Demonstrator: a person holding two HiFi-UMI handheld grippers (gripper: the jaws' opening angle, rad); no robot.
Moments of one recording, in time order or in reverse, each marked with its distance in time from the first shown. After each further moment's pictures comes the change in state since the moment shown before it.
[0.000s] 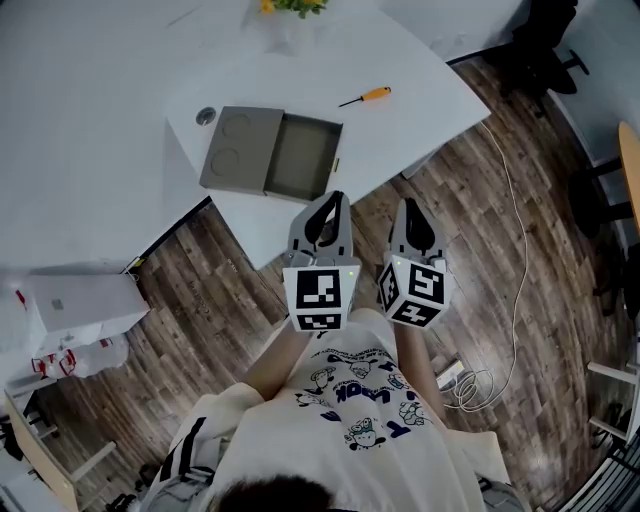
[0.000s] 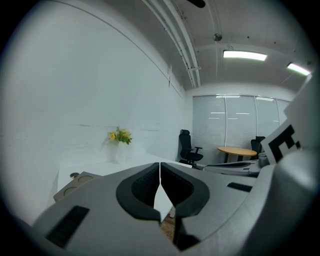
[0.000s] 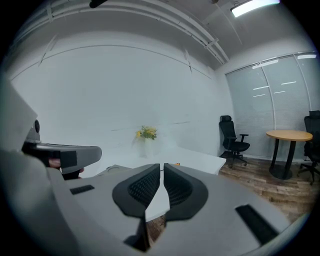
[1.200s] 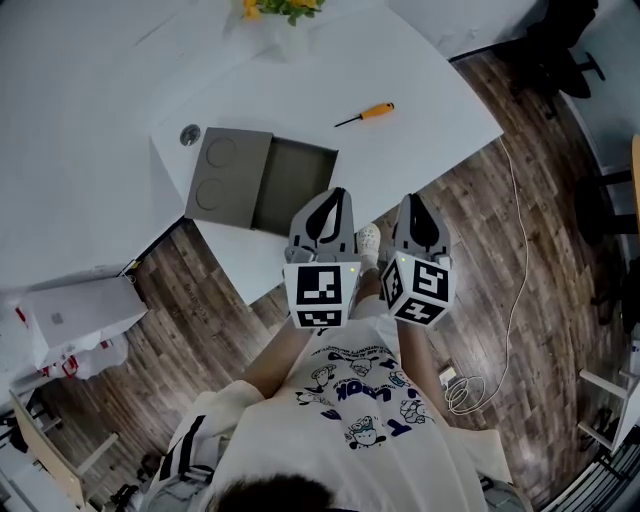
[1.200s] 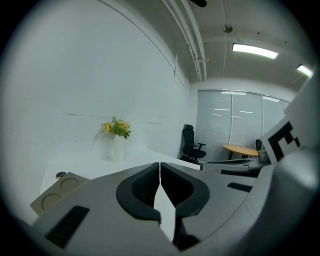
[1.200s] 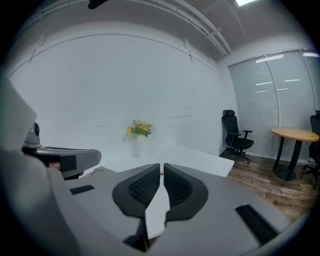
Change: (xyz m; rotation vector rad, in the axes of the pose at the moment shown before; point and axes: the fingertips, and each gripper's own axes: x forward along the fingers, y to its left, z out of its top) left arm 0.115 0.021 0.002 -0.035 0.074 0.012; right arm 0.110 -0.037 0.019 0.002 0.064 0.010
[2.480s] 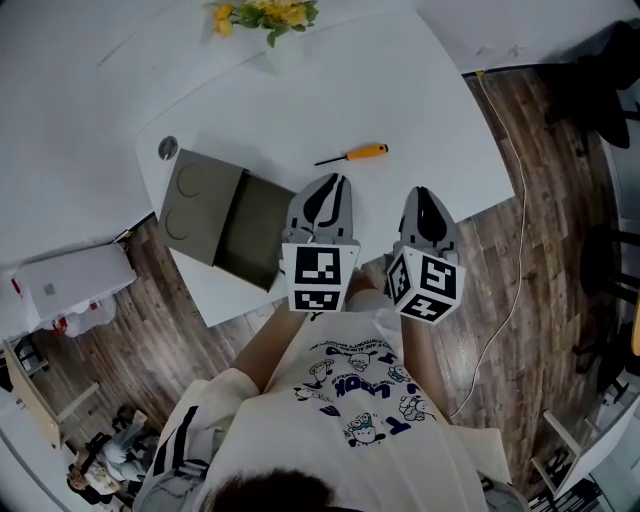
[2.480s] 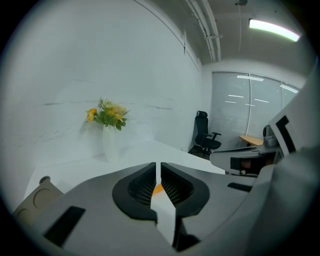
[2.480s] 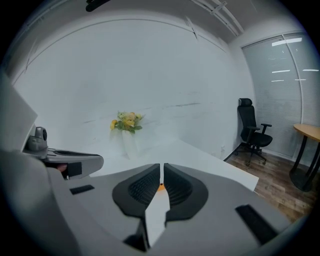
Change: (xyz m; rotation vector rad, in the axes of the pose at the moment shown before) left arm 0.183 0.012 0.007 -0.005 0.157 0.133; right arm 0.169 -0.083 0.038 -0.021 0.111 0.149
